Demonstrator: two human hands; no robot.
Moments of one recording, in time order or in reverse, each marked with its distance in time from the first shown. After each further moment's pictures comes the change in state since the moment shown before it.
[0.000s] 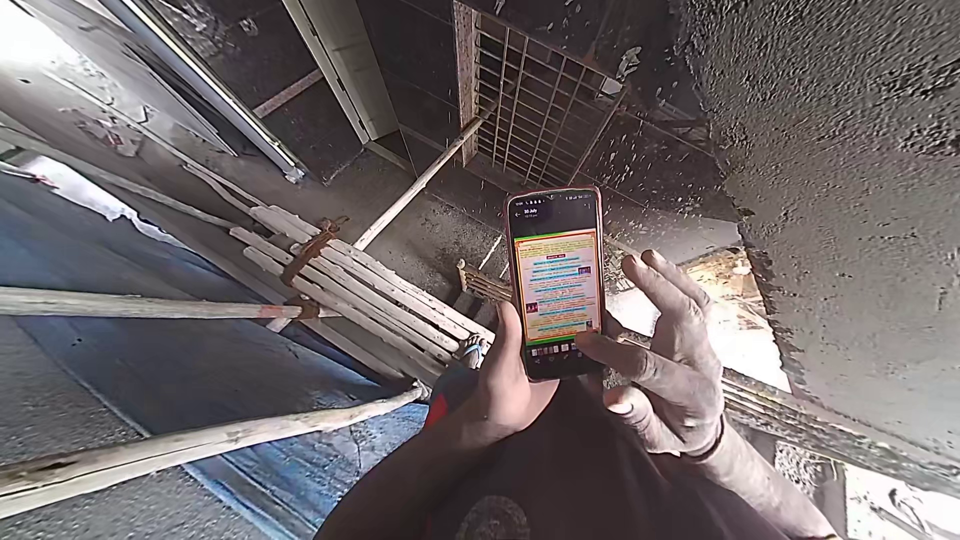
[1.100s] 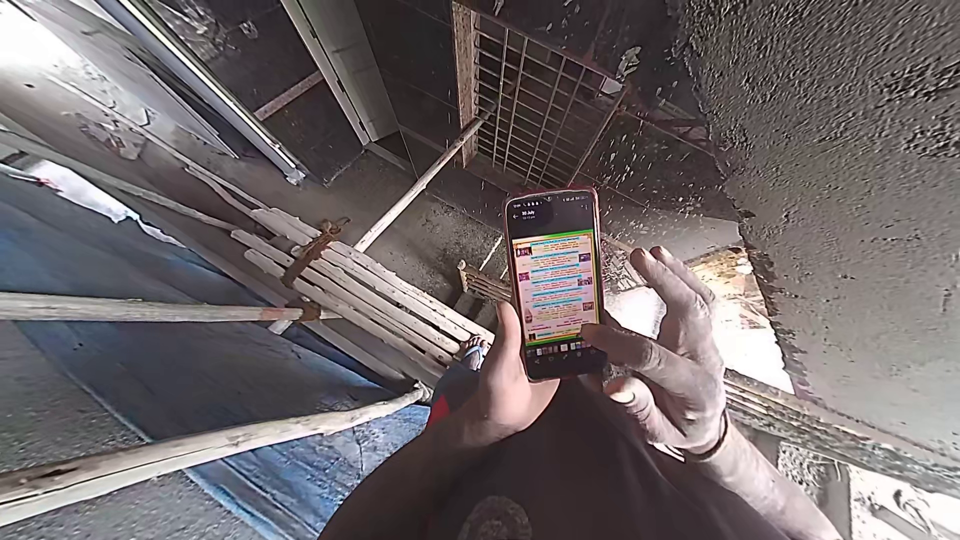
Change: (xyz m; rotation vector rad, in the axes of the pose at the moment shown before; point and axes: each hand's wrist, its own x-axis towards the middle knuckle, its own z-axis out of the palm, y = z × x) left_hand 0.006 -0.002 -0.002 -0.002 -0.006 0.000; right_hand 0.002 0.008 -0.003 -0.030 0.012 0.037
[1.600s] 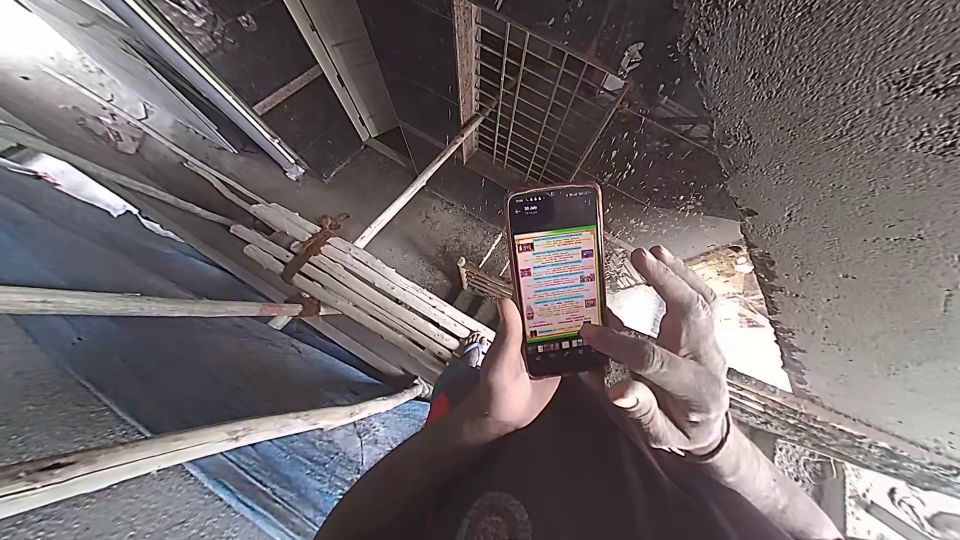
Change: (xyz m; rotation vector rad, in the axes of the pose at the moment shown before) left_hand 0.000 0.000 0.001 0.012 0.007 -0.002; right_hand -0.001 -0.001 -0.002 0.022 -0.025 -0.003
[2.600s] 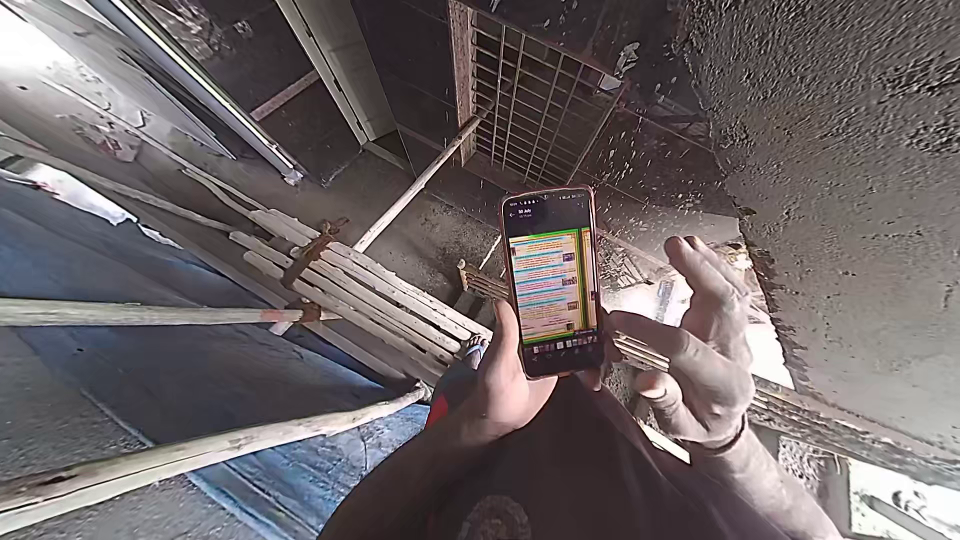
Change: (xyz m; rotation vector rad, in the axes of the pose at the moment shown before) left_hand 0.002 0.003 -0.005 0.019 -0.011 -0.025; right_hand 0.003 0.005 -0.009 -0.088 0.090 0.022
